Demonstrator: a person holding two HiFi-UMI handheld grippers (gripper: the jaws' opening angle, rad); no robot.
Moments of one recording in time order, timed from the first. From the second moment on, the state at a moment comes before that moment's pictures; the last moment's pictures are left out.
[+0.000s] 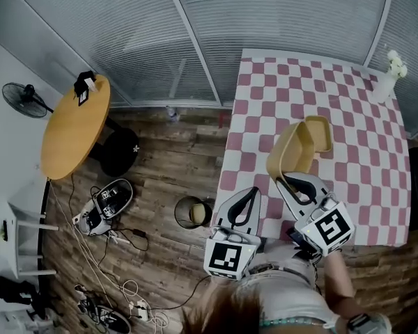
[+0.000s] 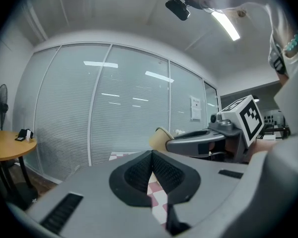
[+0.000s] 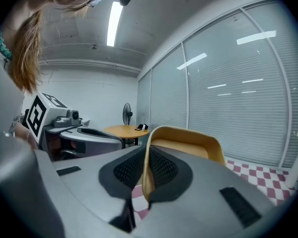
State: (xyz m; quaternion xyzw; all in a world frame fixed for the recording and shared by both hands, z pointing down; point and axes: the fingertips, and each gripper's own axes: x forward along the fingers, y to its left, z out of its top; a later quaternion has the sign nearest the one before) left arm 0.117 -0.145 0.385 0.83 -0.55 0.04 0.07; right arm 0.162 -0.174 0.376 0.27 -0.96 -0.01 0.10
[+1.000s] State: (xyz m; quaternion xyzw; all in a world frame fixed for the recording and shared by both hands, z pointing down) left arm -0.282 0.024 0.381 0.71 -0.70 0.02 0.09; right arm -0.246 -0.004 0.377 0.06 -0.99 -0.01 0.11
